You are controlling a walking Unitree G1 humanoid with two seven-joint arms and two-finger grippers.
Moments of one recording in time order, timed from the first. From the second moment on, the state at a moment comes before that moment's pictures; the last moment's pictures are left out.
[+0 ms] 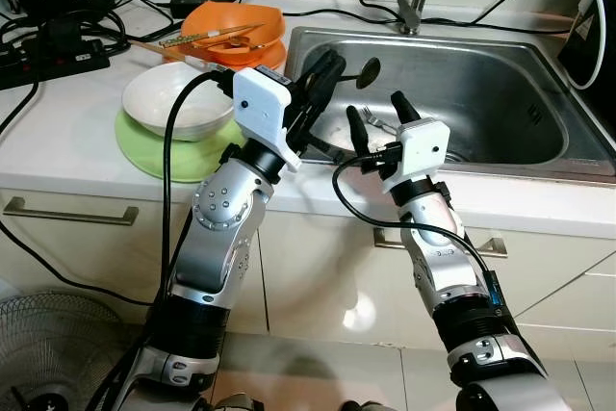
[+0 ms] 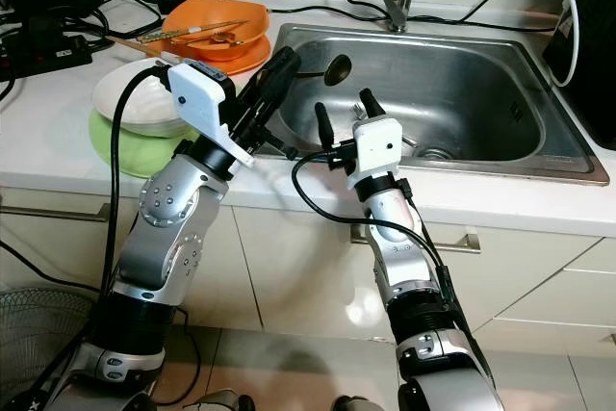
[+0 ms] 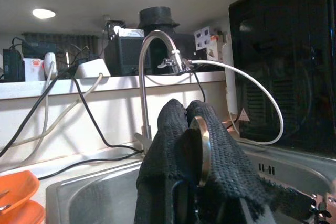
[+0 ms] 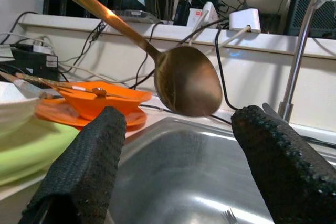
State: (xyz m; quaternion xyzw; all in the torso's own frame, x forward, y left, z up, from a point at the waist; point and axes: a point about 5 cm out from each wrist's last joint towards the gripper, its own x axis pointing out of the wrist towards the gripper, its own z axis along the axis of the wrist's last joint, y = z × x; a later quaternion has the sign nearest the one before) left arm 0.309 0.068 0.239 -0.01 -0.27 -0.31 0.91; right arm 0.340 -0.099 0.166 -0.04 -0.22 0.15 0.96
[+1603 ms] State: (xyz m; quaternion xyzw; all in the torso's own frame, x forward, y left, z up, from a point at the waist) left arm 0.305 0.055 0.215 0.03 -0.19 -0.39 0.90; right arm 0.339 -0.095 0.166 -0.05 -0.22 0.14 0.96
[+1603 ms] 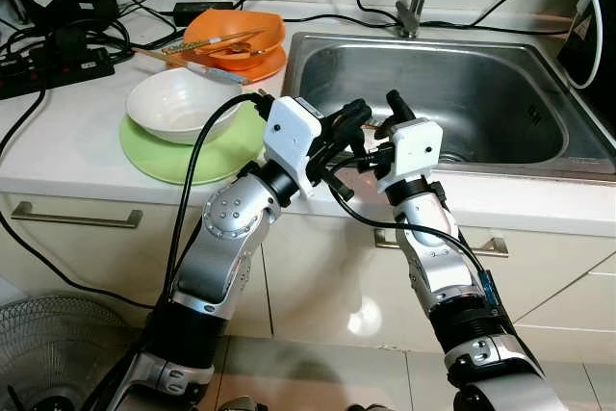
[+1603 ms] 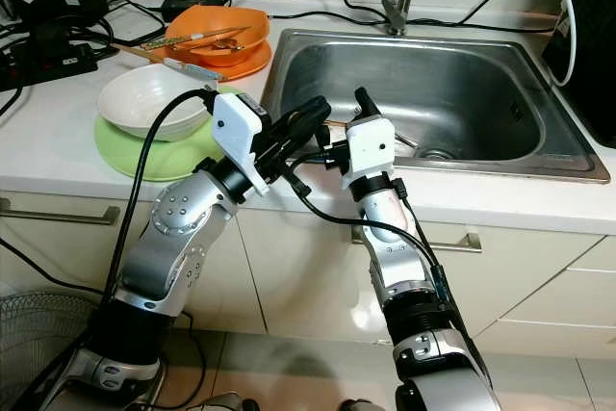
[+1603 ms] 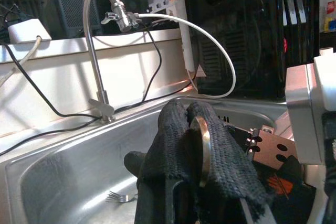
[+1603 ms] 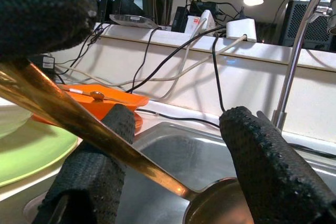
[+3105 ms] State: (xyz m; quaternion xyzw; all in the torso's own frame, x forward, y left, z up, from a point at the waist) left arm 0.314 0.060 0.221 0.08 -0.21 -0.33 0.92; right arm 0.338 -0.087 0.167 -0.05 -0.22 0.16 0.96
